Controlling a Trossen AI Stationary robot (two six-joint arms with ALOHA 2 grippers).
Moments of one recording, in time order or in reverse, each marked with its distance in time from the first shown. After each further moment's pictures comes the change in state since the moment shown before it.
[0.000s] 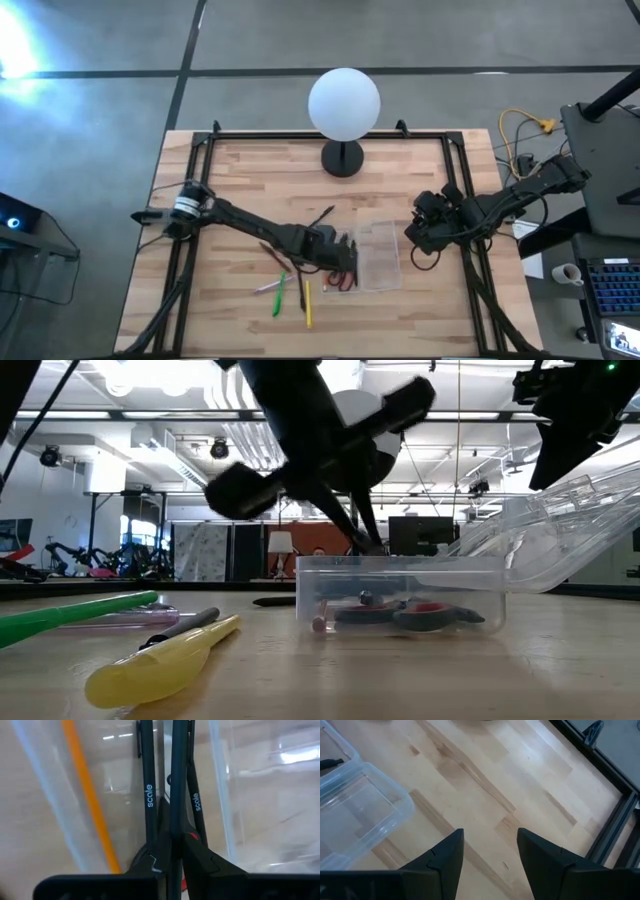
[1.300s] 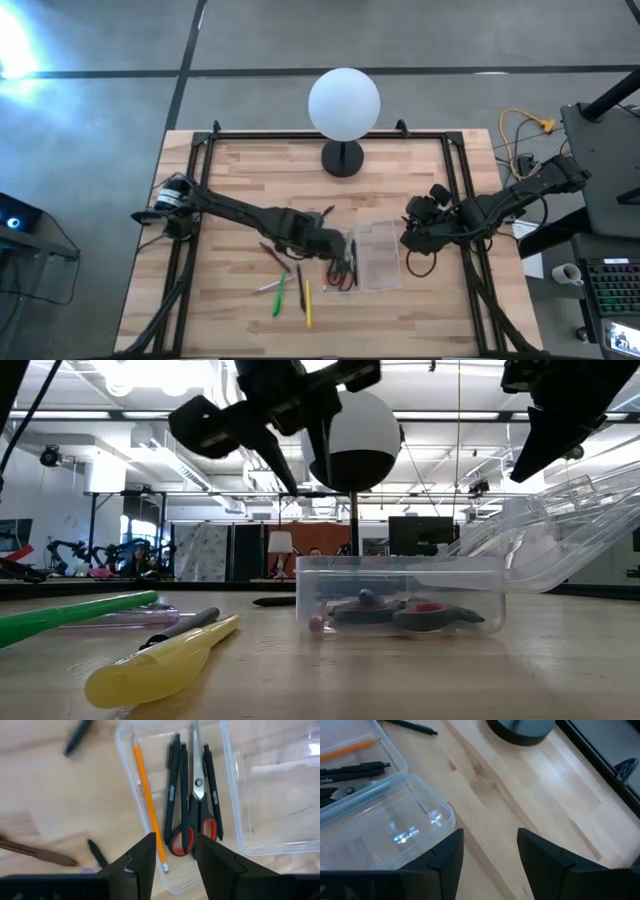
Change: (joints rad) left arm 0.038 -0.145 0.068 -0.350 0.051 0.038; right arm 0.000 0.000 0.000 0.182 -0.003 -0.226
